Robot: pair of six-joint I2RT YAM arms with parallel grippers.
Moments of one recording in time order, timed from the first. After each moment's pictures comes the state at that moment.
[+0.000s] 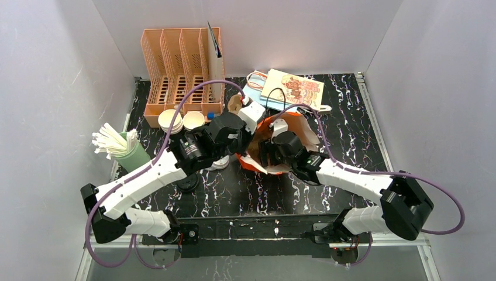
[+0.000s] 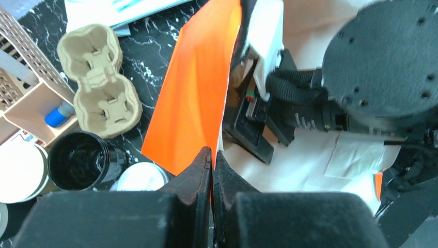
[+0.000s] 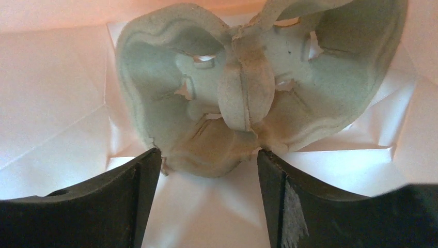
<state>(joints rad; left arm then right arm) -1.01 1.26 1.35 -0.62 -0.26 -0.08 0.87 1.29 0.74 -0.03 0.20 0.33</state>
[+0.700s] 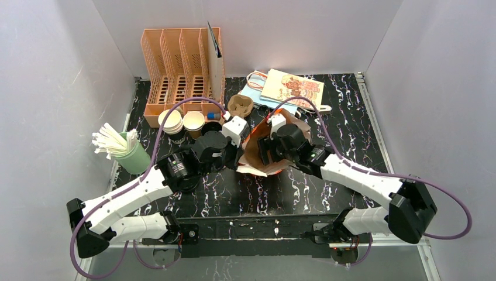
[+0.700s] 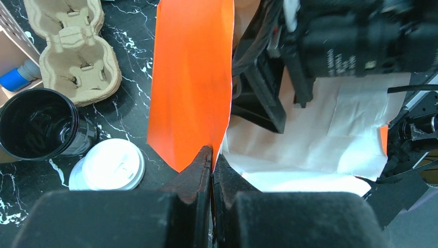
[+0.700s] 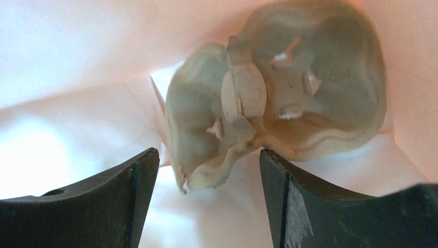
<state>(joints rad) -1.01 1.04 1.03 -0.47 -0.25 -0.21 0.85 1.28 0.84 -0.17 0.10 0.23</state>
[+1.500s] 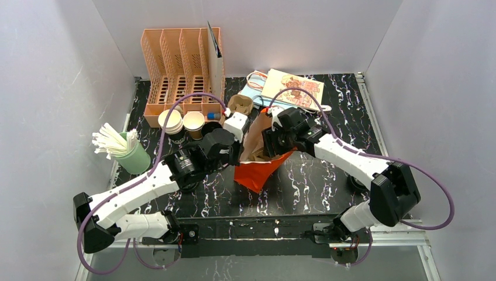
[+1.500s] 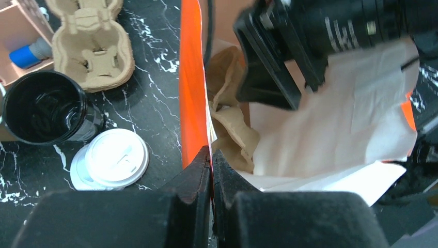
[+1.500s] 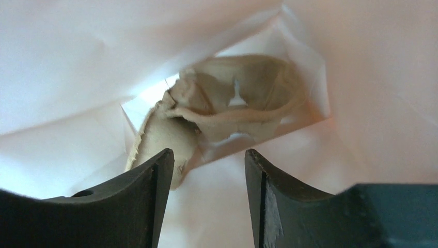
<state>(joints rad) -1.01 1.11 1.06 -0.50 -0.32 -0.28 0.68 1.44 1.07 -0.45 -0.17 0.21</state>
